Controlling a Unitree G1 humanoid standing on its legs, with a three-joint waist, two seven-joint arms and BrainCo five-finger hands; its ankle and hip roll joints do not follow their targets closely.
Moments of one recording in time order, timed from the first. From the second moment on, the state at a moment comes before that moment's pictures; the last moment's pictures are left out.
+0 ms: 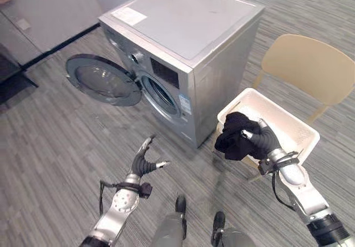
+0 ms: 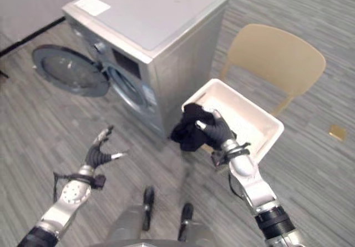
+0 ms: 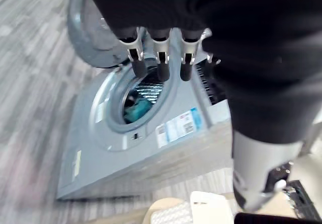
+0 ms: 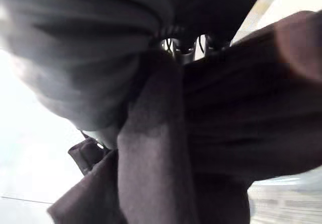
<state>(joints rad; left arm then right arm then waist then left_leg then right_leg) -0.02 0.53 -0.32 0.12 -0.01 -0.19 0.12 -0.17 -0.51 0.27 -0.07 0.26 -0.15 -0.02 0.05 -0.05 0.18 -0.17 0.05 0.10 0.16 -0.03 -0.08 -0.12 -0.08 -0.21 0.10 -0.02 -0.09</state>
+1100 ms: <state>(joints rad) -0.29 0.43 -0.54 0.16 0.24 -0.17 0.28 -0.43 -0.39 0.60 -0.03 0.51 -0.11 0.00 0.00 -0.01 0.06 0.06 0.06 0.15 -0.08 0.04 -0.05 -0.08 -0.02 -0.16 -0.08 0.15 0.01</state>
